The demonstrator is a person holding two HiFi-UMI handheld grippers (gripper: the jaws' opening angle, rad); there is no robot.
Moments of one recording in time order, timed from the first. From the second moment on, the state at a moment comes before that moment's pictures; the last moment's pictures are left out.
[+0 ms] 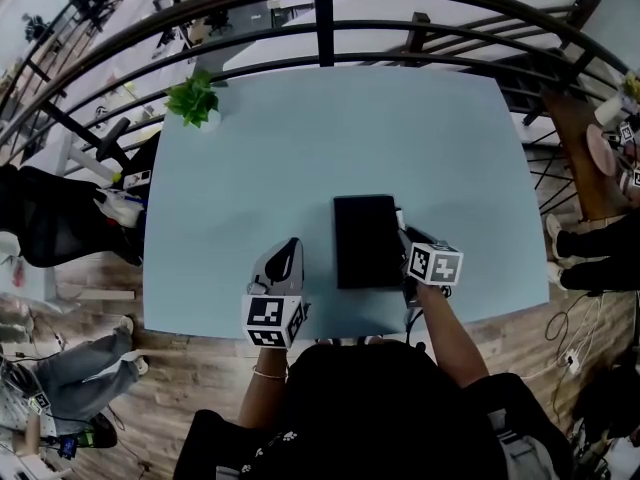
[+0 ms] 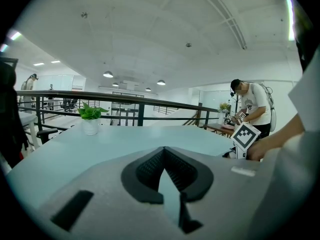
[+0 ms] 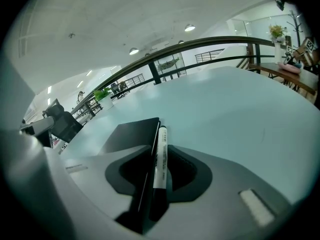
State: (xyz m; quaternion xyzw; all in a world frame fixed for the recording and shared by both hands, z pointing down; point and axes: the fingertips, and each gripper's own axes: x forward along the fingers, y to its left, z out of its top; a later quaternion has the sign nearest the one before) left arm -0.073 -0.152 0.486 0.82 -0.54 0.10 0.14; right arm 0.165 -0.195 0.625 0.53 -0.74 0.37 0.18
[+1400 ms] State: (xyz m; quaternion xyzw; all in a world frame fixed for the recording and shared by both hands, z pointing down) left arm -0.041 -0.157 0.461 0.84 -0.53 0.10 0.11; right arm 0.177 -0.202 0.514 0.54 -0.80 0.25 0.05
